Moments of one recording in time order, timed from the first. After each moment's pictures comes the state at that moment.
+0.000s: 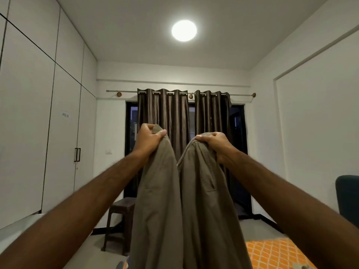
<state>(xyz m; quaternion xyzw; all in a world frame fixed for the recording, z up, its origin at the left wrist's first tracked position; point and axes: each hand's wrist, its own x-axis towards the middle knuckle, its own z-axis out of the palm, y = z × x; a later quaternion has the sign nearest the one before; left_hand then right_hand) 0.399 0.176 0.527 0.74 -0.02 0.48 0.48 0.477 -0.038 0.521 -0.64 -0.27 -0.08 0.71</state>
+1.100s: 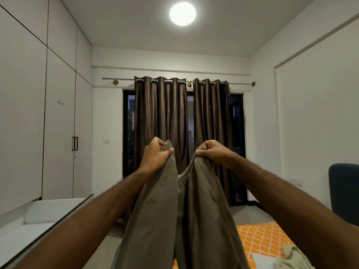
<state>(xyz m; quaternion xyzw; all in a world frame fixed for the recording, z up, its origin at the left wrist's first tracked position) 0.421 0.161 0.446 0.81 -0.01 0.43 0.39 0.527 -0.048 0.468 -0.81 -0.34 -0.05 0.48</state>
